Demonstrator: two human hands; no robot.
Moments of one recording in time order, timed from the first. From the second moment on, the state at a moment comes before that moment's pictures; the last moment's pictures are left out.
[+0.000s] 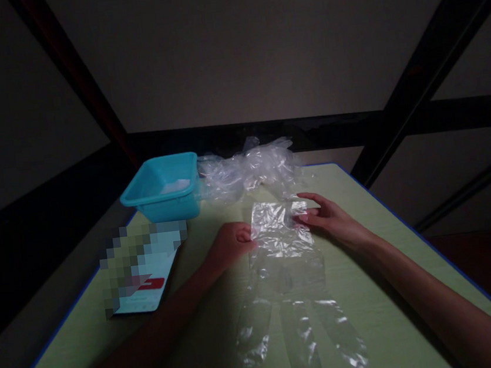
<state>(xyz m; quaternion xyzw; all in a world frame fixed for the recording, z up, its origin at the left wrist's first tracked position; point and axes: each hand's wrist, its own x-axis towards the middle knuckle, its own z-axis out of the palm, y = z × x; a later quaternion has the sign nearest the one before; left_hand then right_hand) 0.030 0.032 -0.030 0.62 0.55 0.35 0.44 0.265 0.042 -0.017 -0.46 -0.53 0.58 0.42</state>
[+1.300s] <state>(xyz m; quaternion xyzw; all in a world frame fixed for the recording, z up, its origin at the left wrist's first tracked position) 0.014 0.029 -0.023 0.70 0.51 0.28 0.42 0.278 0.033 -0.022 -0.37 -0.71 0.54 0.28</state>
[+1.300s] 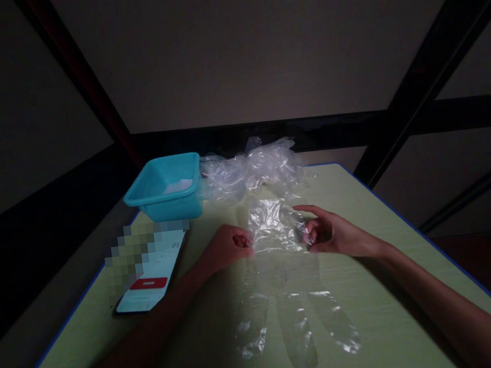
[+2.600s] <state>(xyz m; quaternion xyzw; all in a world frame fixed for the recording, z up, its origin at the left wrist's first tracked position) -0.004 -0.005 -0.037 0.91 0.30 0.28 0.00 0.276 0.023 -0.017 -0.24 -0.95 0.04 0.21</state>
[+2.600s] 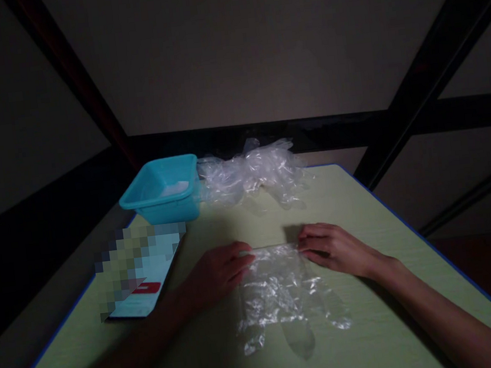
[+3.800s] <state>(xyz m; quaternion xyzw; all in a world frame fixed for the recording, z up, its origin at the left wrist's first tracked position) -0.003 0.005 -0.042 0.89 0.35 0.29 -0.02 0.281 0.031 -0.019 -0.27 -0.93 0.09 0.23</state>
